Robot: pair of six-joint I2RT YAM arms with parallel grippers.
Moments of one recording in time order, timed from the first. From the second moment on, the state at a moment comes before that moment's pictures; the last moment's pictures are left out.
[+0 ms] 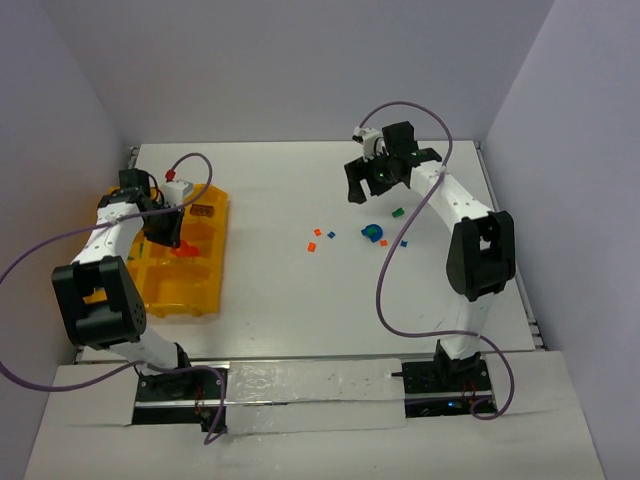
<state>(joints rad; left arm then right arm) 0.17 1.57 1.17 -0.77 0.23 0.50 0.25 1.88 1.61 -0.61 -0.37 -0.21</state>
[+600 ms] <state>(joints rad) 0.17 1.55 1.21 -0.75 0.27 0.43 0.14 1.64 1.22 -0.63 -0.29 -0.28</state>
